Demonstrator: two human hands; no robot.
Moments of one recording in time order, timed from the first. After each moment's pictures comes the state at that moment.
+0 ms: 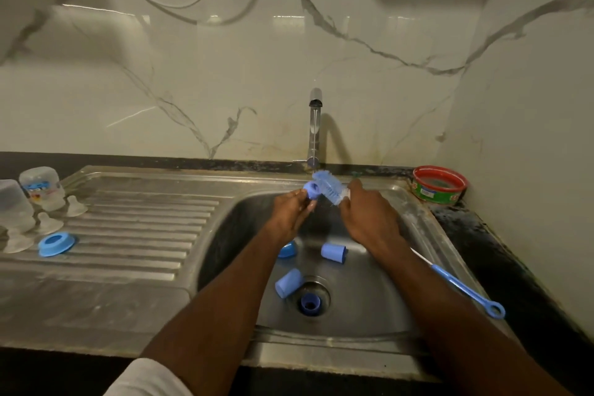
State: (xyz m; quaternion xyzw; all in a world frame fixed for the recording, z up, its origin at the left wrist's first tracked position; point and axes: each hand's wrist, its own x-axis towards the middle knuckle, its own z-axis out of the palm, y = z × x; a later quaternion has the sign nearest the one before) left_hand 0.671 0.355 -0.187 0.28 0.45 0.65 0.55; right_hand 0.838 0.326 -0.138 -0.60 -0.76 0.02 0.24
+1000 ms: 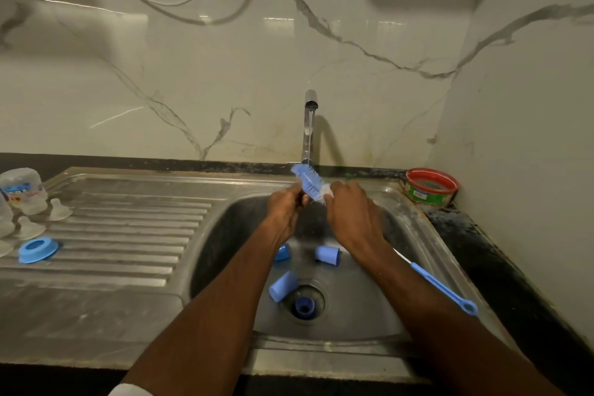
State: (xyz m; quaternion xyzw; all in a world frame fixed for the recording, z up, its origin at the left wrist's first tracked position) left_hand 0.677 0.357 -0.170 0.25 0.47 0.66 0.53; right_hand 0.817 0.316 -0.135 -0.58 -0.76 -0.03 0.27
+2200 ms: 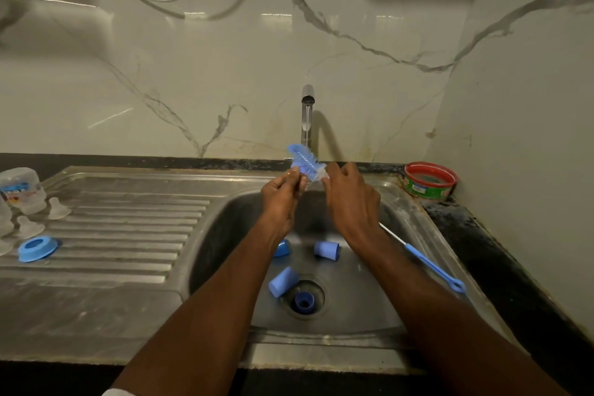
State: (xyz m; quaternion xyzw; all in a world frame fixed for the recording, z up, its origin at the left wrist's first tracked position) left_hand 0.677 0.338 -0.160 0.27 0.37 0.73 0.51; right_hand 0.813 0.318 -0.129 -0.57 -0.75 -0.10 0.31
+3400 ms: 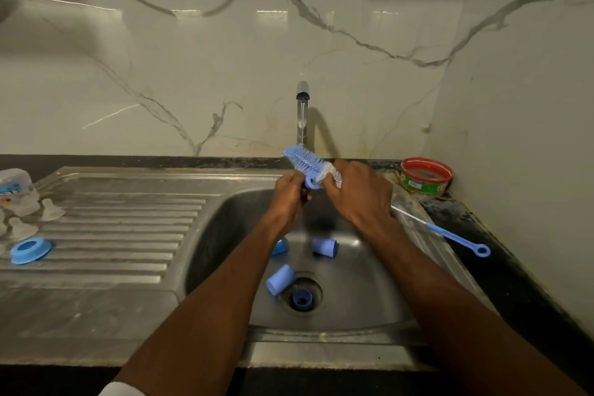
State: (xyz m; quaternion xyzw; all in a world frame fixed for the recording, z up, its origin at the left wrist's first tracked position) left_hand 0.690 0.351 -0.164 0.38 0.42 0.65 0.50; right_hand 0.838 0.324 -0.115 -0.57 -0.76 -0.10 0.30
